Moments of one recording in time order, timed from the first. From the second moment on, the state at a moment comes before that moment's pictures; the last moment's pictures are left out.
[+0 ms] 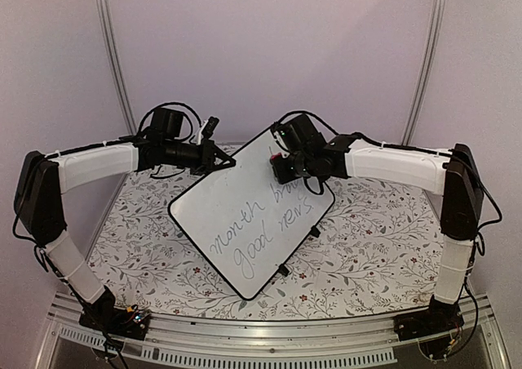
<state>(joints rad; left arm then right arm) -0.45 1.66 1.23 -0.16 0.69 -0.48 0.86 1.94 1.63 -0.40 0.35 0.22</state>
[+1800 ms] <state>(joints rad) -0.45 1.66 1.23 -0.16 0.71 -0.47 0.80 2.00 1.79 -0.47 0.27 0.20</state>
